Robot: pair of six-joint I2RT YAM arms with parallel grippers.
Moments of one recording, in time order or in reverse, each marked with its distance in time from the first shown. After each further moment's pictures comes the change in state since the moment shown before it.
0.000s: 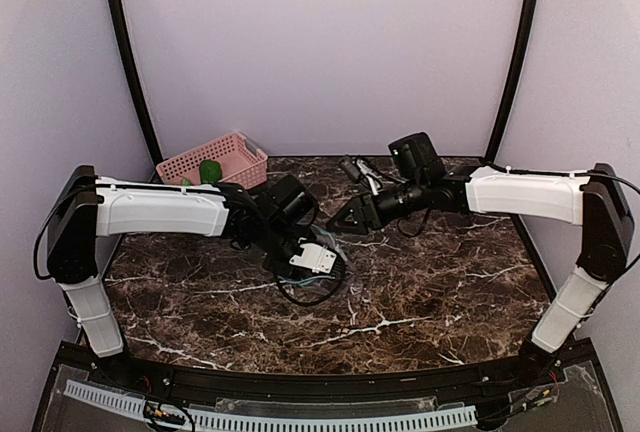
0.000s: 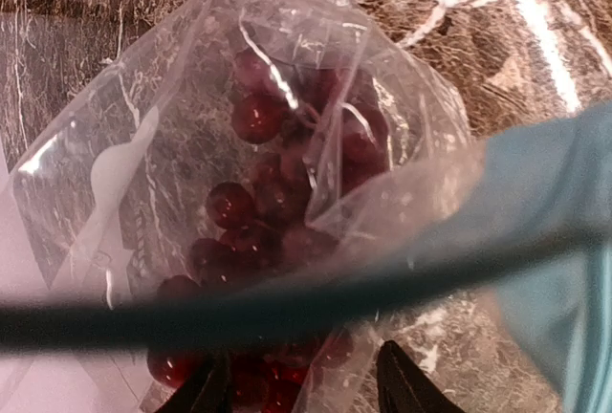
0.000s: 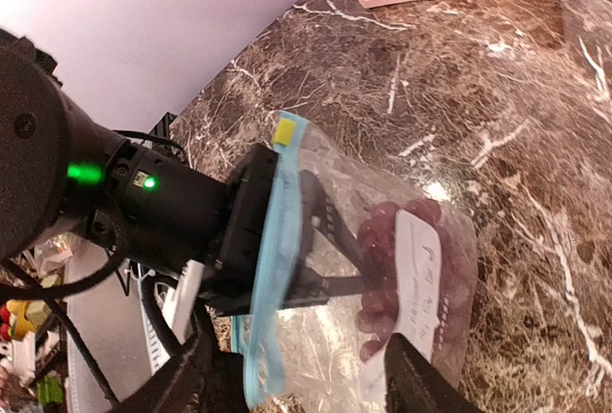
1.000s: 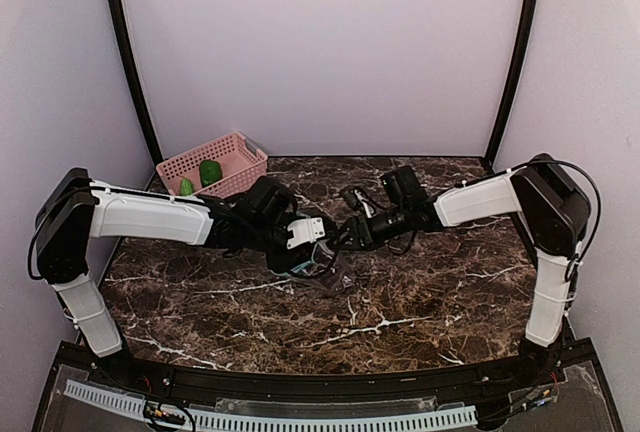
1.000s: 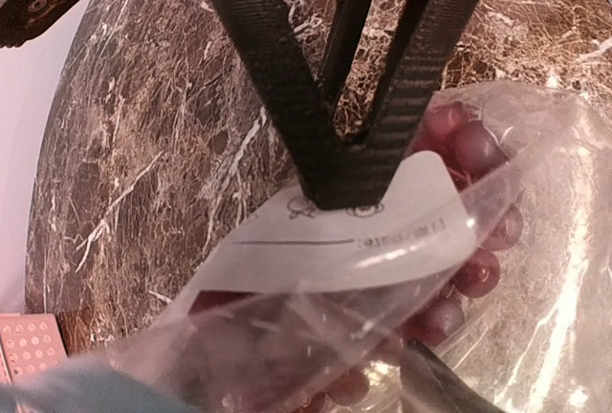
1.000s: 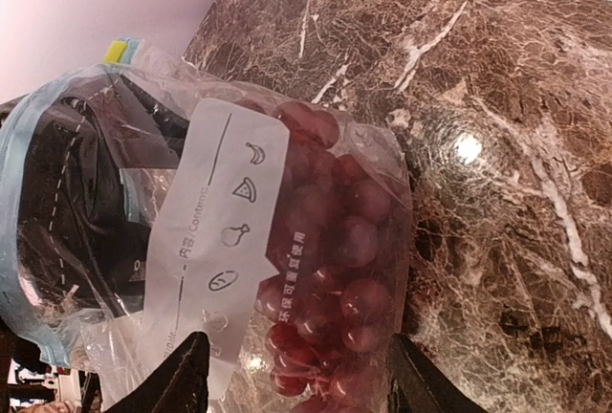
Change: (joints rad) left arm 0.082 -0.085 -0.213 0.359 0.000 -0.471; right arm -0.090 0.269 -0.072 0.245 -0.114 0.153
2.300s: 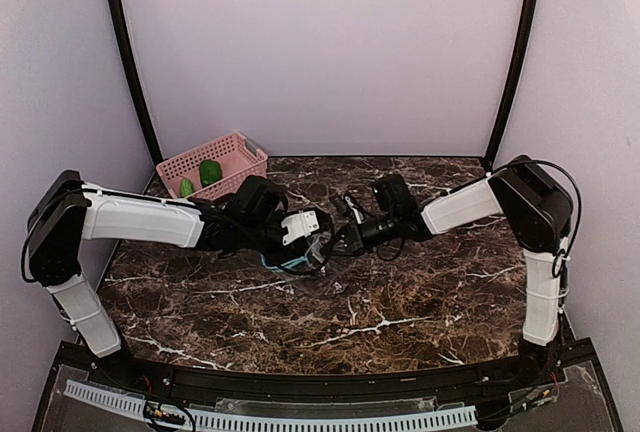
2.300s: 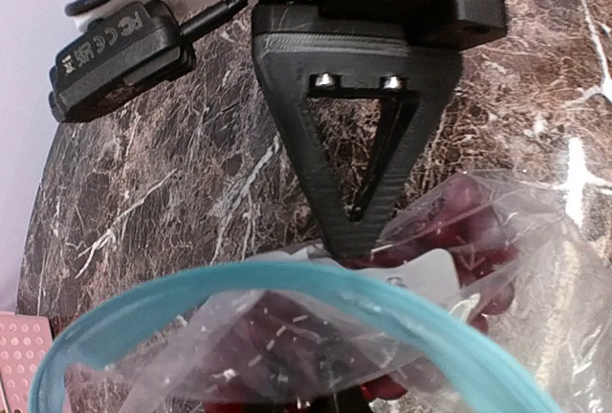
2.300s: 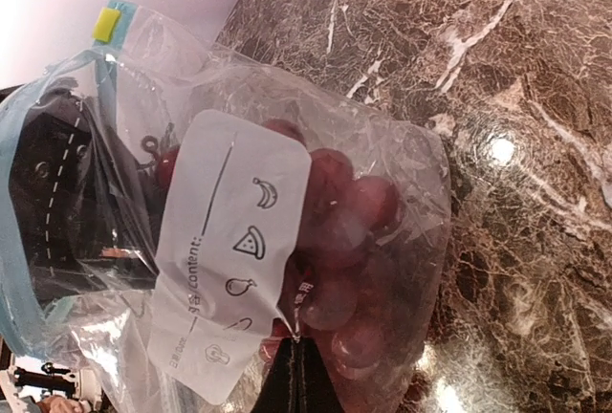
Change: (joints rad) left arm 0.019 -0.034 -0.069 0.112 0.064 -0.060; right arm 0.029 0.115 0.026 0.157 -0.082 0.089
